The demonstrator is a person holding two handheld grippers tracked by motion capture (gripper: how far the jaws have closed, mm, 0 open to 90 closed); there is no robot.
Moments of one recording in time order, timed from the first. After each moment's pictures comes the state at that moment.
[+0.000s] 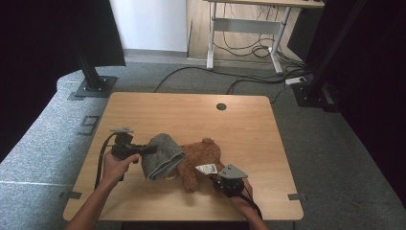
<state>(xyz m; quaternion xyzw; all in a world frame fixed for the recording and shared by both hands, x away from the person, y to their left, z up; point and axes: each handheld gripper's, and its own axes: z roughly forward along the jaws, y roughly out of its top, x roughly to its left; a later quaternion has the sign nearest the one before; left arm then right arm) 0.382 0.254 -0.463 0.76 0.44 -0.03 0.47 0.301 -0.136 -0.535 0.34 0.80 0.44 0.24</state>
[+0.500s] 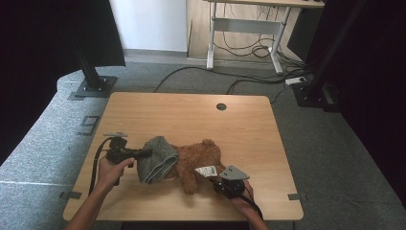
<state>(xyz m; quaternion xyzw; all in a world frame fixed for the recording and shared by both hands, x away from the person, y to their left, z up) 0.373 0.267 -0.477 0.75 0.45 -0.05 0.48 0.296 -0.139 -0.535 0.33 0.80 0.45 0.23</state>
